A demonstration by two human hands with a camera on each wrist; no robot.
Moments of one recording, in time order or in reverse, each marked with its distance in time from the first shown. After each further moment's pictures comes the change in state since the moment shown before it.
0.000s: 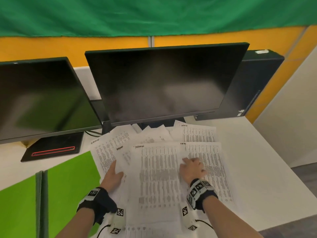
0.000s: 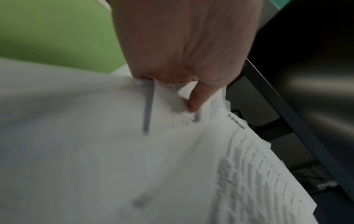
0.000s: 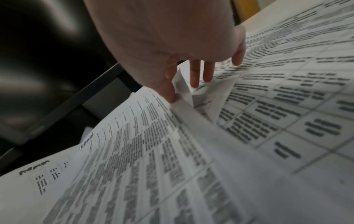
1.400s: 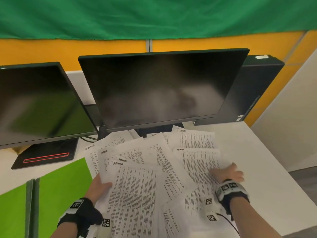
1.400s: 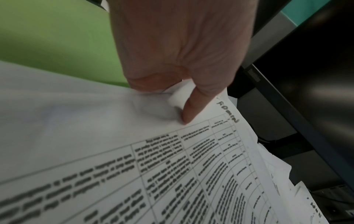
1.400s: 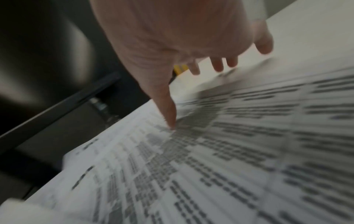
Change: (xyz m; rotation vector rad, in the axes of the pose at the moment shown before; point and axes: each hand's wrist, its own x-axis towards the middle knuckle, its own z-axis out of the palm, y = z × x) left_hand 0.003 -0.003 -0.025 -0.001 0.041 -0.144; right_hand 0.051 0.078 -0.070 0.197 0.125 0.564
